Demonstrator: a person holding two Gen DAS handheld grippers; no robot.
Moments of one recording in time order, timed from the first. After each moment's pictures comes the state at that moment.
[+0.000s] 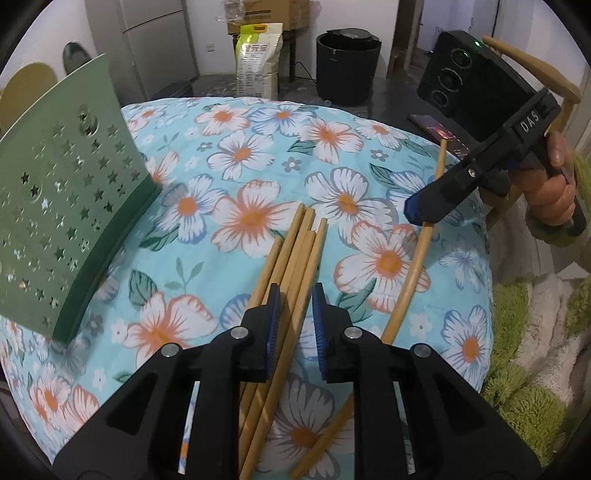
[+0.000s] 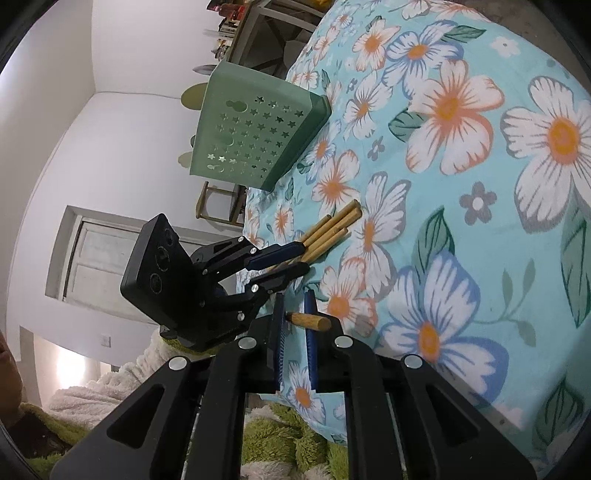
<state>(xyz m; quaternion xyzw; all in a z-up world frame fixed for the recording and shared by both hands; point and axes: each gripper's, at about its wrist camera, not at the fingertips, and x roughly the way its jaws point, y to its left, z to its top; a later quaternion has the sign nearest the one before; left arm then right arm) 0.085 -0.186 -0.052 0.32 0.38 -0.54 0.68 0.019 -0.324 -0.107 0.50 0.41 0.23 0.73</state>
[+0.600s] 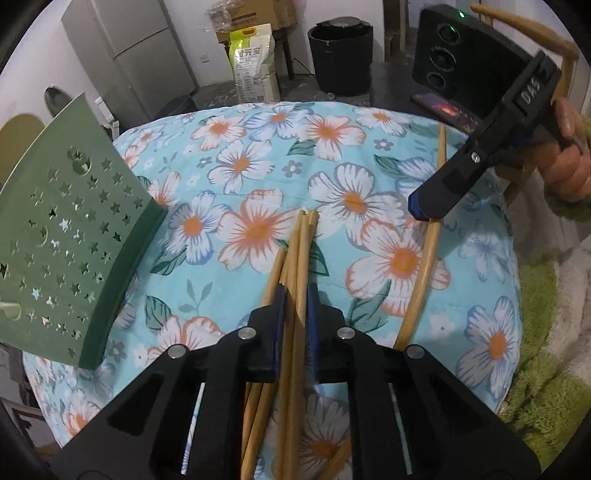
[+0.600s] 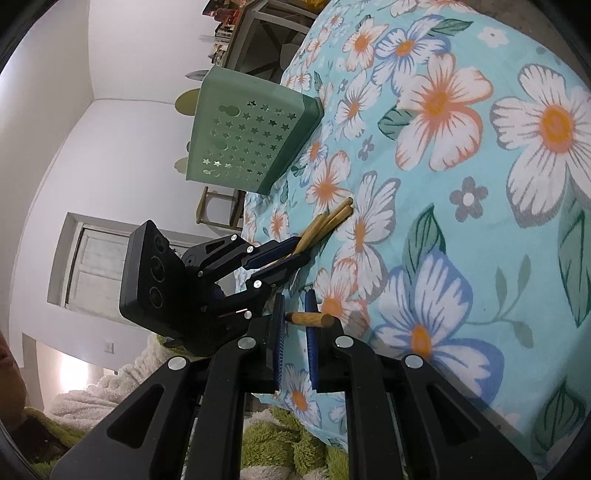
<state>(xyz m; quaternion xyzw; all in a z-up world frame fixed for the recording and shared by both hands) 0.078 -0.195 -0.052 0.37 0.33 -0.53 0.69 0.019 -0.325 -0.114 0.51 0.40 0.23 0.73</state>
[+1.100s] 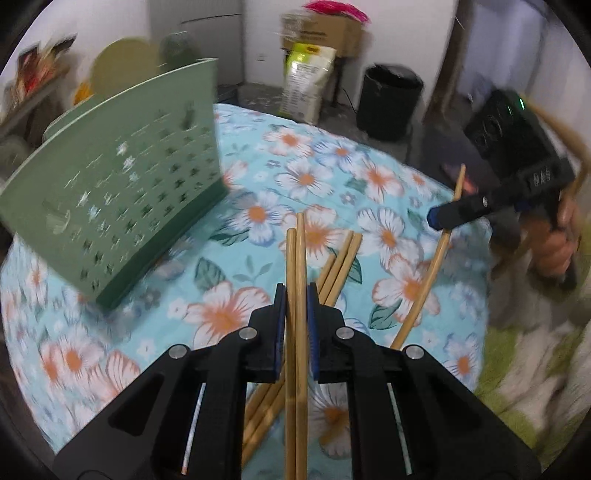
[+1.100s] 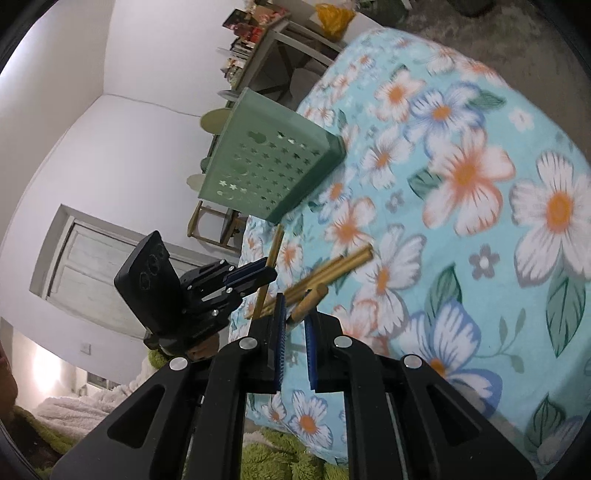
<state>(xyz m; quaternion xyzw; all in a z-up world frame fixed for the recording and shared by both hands) 0.122 -0.143 -0.016 0.21 0.40 -0.50 0.74 0.026 -0.320 -0.074 0.46 0.37 0.20 0.78</state>
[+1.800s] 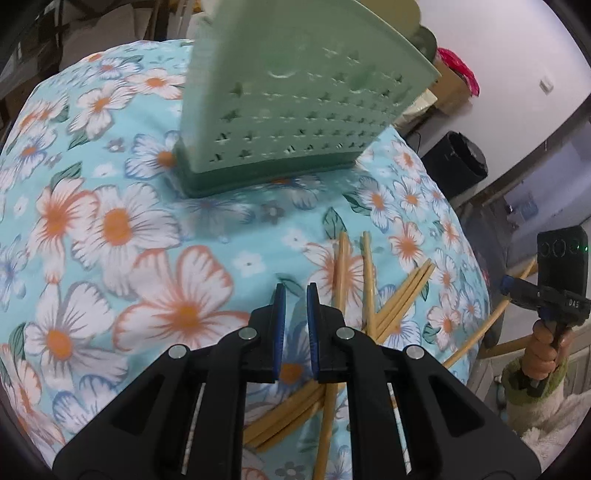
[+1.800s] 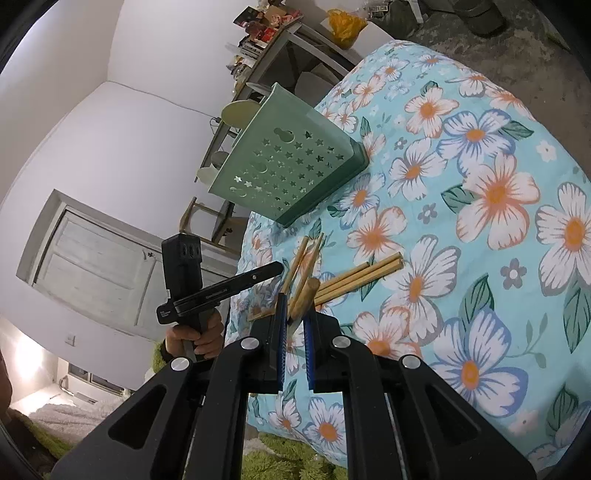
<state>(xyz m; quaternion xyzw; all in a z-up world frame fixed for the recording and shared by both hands) 0.190 -0.066 -0.049 0.01 0.53 -0.38 0.76 0.035 -0.298 -0.054 0.43 0.37 0.18 0.80</state>
